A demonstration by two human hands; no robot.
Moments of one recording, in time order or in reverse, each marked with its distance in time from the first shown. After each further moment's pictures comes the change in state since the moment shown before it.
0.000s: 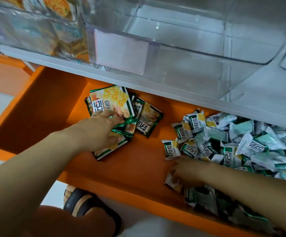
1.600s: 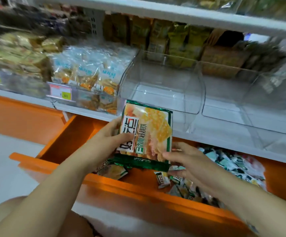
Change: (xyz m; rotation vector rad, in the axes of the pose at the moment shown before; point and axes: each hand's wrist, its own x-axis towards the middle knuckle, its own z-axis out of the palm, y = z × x) left_hand -0.146 0.028 -0.051 -1.421 0.287 0.314; right_hand -0.196 -0.159 -0.140 1.730 1.004 0.210
